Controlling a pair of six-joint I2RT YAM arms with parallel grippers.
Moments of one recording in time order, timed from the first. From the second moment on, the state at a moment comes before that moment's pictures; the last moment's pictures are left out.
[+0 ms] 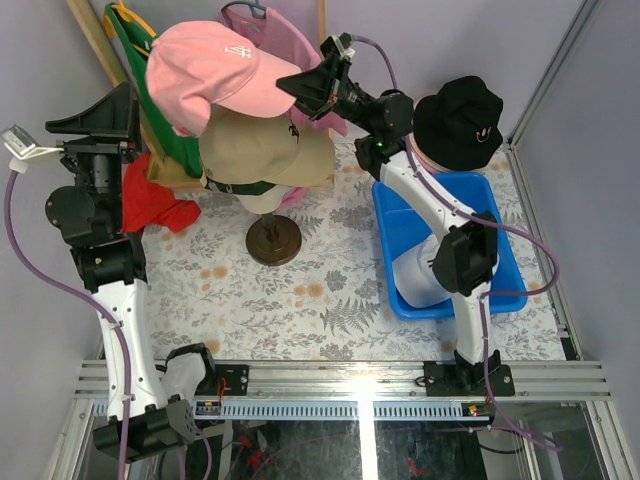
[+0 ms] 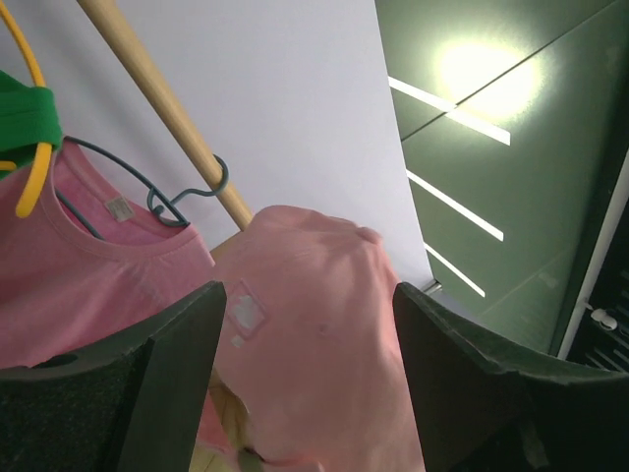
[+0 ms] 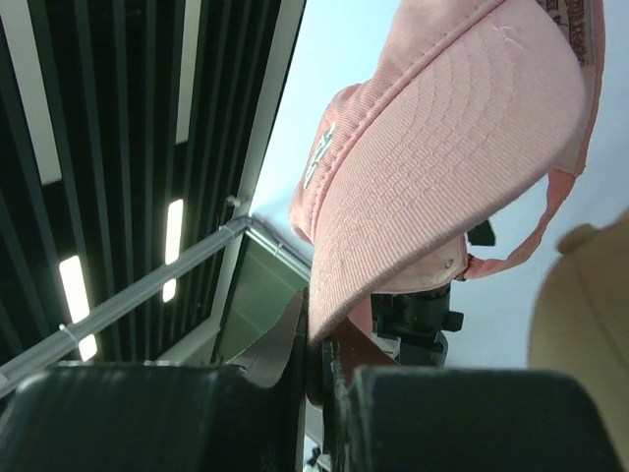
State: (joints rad) left arm 0.31 0.93 1.20 0.31 0.22 -1.41; right arm 0.57 2.09 2.06 0.94 -0.72 1.97
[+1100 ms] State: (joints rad) left arm 0.31 0.89 1.14 0.19 0.08 -1.26; right arm 0.56 2.07 1.97 0.74 -0.80 1.78
